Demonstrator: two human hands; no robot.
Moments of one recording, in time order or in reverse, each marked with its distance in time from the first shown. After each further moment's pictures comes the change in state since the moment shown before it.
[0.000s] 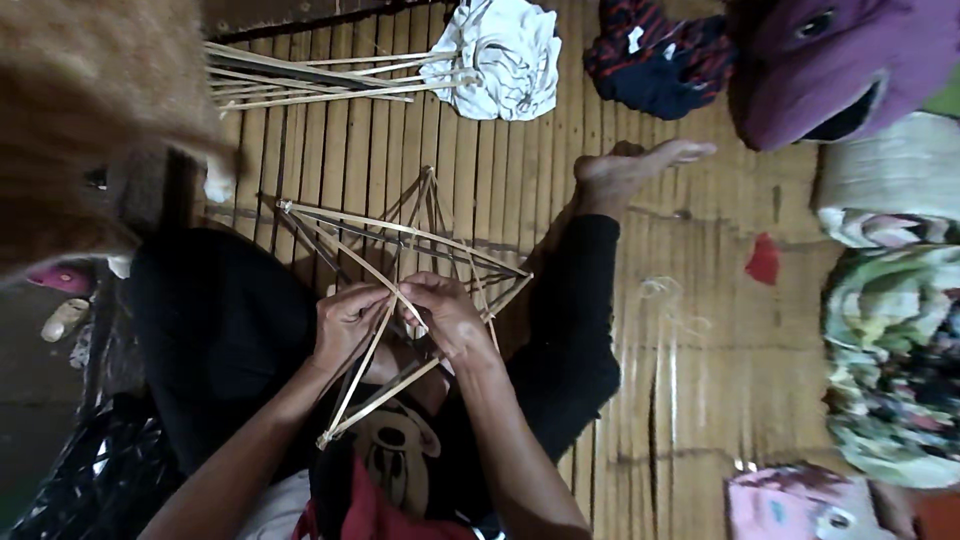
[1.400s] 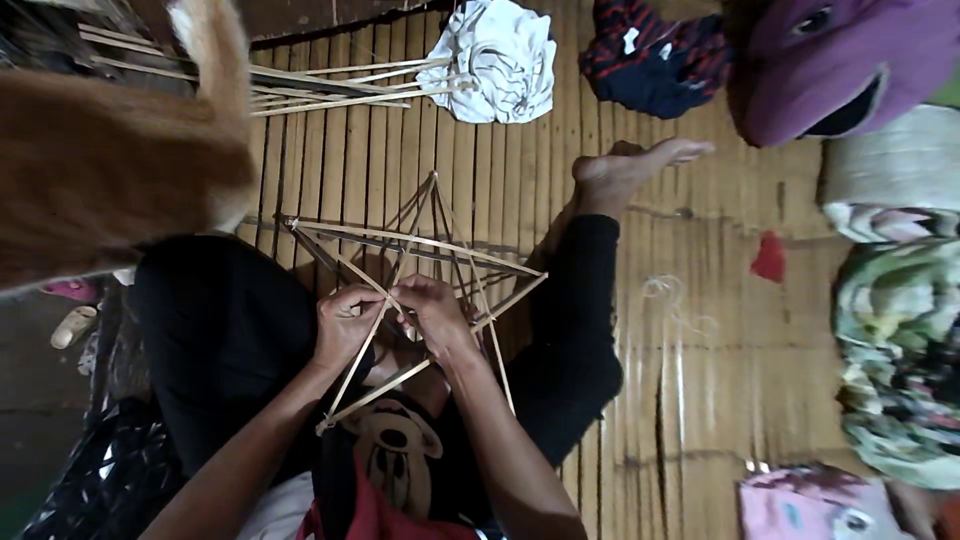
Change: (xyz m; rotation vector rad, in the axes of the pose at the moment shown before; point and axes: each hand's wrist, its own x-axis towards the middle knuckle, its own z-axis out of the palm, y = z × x) left_hand -0.001 -0.010 0.004 -0.078 0.047 -0.114; right_hand 0.006 0.009 0.009 -0.128 0.048 -0.023
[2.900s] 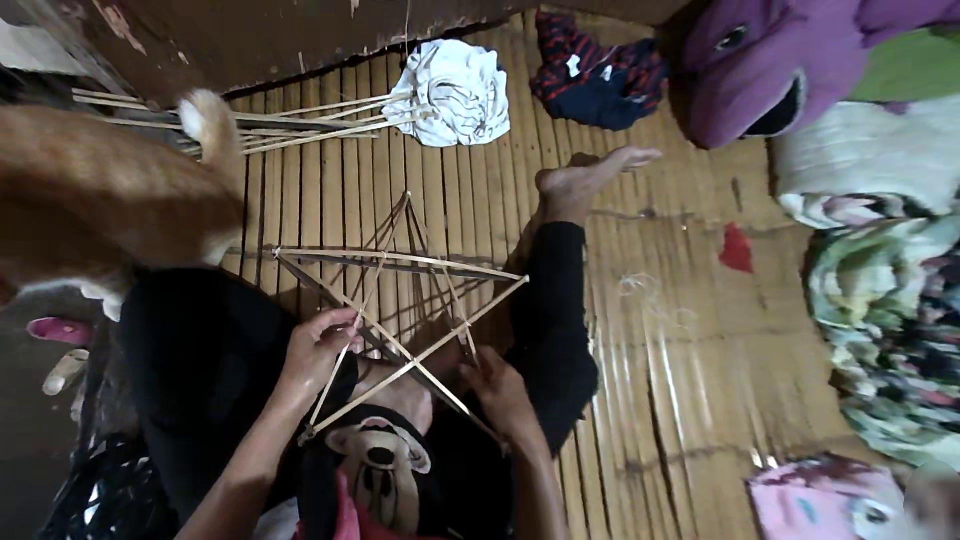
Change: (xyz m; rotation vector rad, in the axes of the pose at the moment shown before) left_hand 0.011 0.060 -0.019 -0.107 -0.175 -0.695; right_hand -0.069 0.050 -0.119 -0.701 0.197 -0.026
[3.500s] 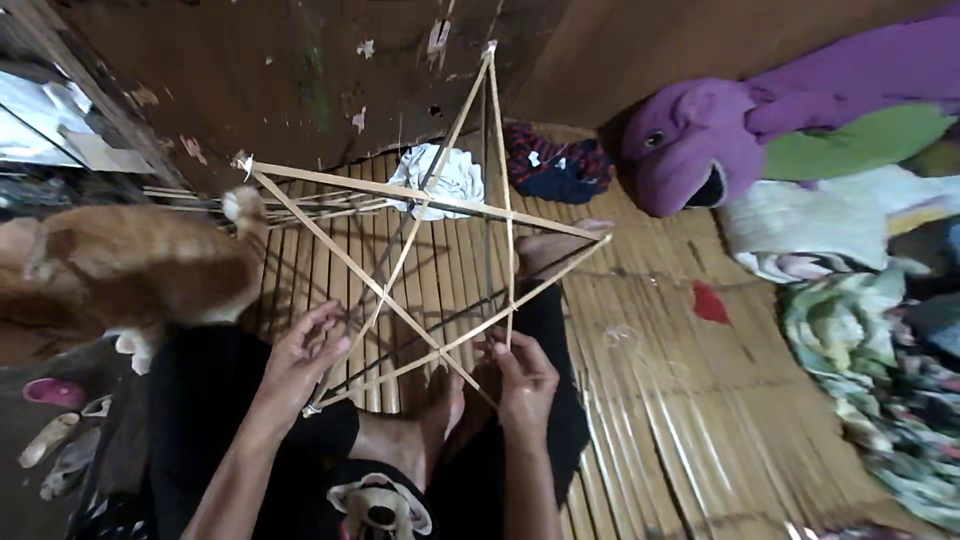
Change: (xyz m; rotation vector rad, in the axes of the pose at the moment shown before) left_hand 0.001 0.065 -0.019 0.033 0.027 0.355; right_hand 0.042 -0.043 -0.021 0.715 0.495 -0.684
